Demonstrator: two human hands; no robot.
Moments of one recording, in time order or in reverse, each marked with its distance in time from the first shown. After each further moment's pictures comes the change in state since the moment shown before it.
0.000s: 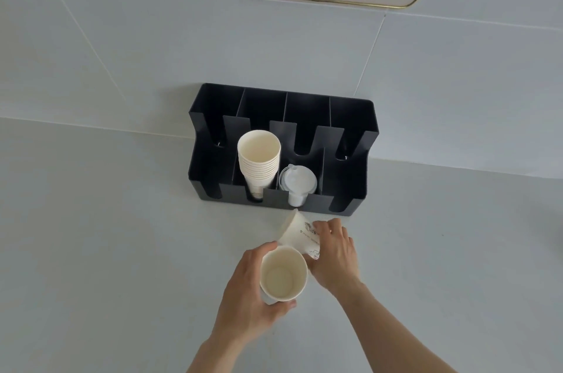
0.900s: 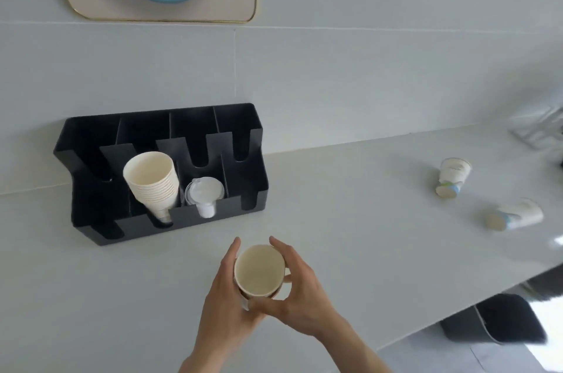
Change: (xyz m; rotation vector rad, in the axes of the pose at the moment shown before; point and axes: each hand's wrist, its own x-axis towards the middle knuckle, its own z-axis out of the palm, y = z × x) left_hand 0.000 0.040 0.062 -0.123 -0.167 0.138; right_hand -0.131 0.020 -0.071 0.699 0.039 0.132
